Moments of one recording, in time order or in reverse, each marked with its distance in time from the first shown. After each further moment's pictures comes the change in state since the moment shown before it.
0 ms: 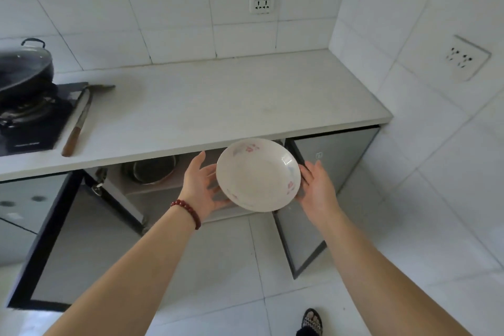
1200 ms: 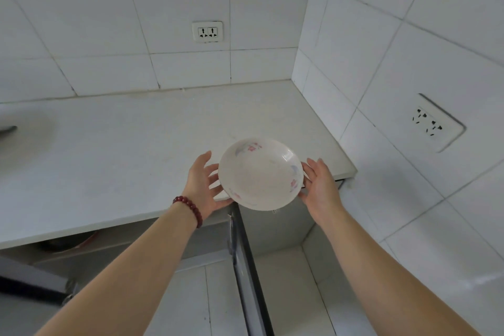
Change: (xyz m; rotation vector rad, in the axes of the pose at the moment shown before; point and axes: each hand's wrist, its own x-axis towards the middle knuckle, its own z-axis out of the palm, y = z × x) left_hand 0.178 0.050 0.252 0.024 -0.068 -0.012; right_hand 0.228 -0.193 -0.084 -0.046 0.075 -0.065
